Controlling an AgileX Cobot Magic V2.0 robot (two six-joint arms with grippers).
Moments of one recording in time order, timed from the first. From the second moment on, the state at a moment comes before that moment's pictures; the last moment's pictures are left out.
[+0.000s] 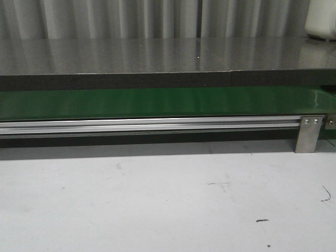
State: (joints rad) left arm -0.02 0.00 0.01 -0.03 0.18 0.04; right arm 0.15 -0.01 0.03 0.02 0.25 0.02
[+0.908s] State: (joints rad) left arm -0.02 0.20 -0.37 -0.08 0.17 0.04; right arm 0.15 0.24 -0.44 0.02 0.32 0.03
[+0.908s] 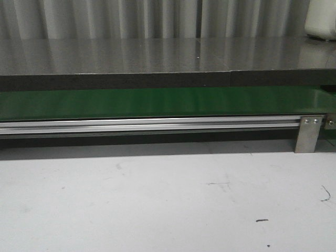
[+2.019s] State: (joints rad) left arm -0.02 0.47 -0.51 -0.06 0.27 0.04; right arm 0.15 0.45 -0.50 0.02 0.34 0.04
